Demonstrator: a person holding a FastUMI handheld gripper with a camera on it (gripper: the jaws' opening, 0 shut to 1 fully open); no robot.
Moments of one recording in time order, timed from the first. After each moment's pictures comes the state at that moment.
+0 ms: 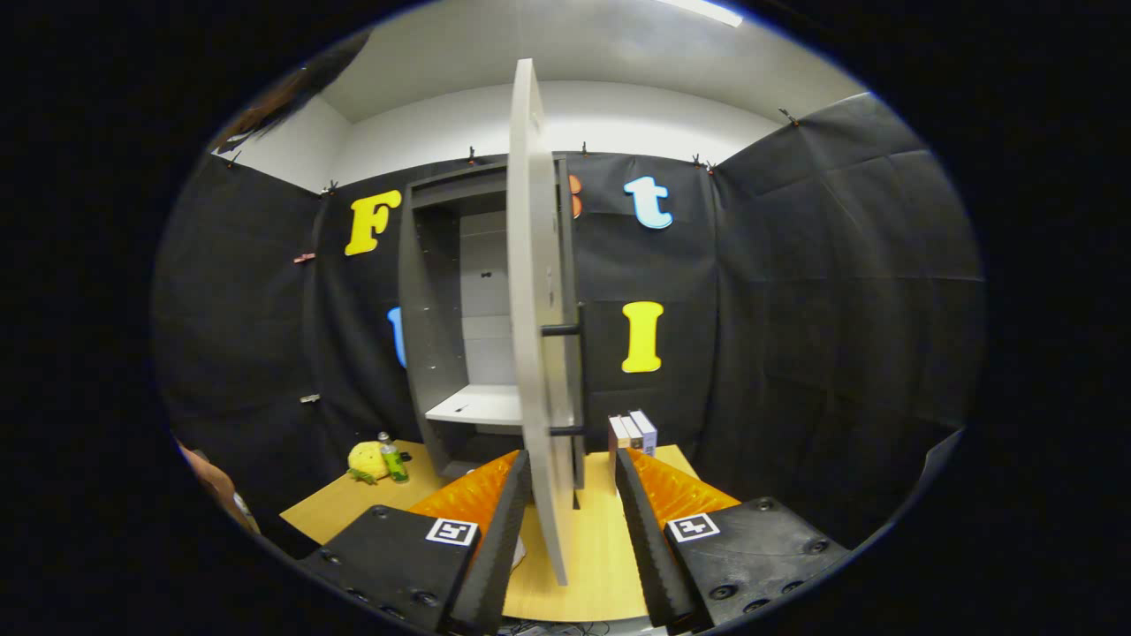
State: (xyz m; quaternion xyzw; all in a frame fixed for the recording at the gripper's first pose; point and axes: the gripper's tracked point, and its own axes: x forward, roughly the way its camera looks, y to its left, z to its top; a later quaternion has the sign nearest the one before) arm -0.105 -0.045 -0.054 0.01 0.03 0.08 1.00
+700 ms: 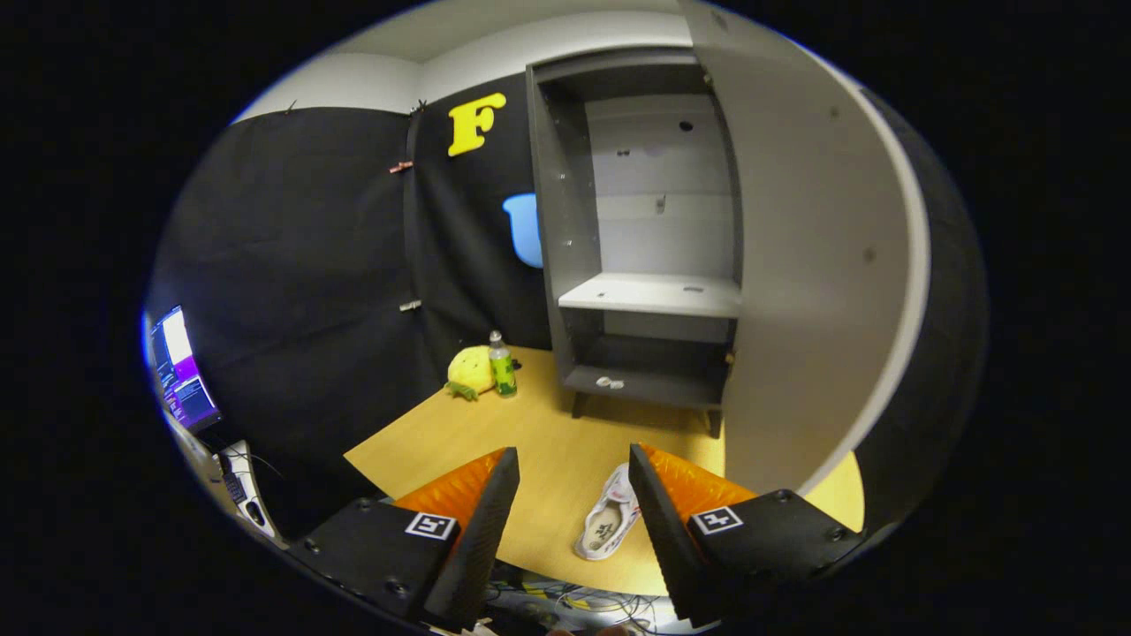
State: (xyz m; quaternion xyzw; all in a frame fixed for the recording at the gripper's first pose) arm -0.076 0.117 -0.218 0.00 0.21 0.23 0.95
